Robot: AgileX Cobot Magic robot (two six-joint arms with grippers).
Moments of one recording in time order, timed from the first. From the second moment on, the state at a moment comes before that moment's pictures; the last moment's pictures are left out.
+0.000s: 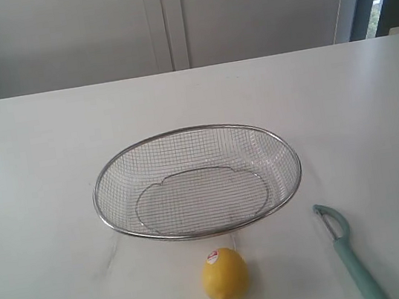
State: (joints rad) left arm -0.16 0.00 0.02 -0.08 0.40 0.15; right arm -0.05 0.01 -0.01 0.14 0.35 -0.12
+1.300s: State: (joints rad) left arm -0.16 0.00 0.02 -0.08 0.40 0.15; right arm -0.05 0.01 -0.01 0.14 -0.29 -0.12
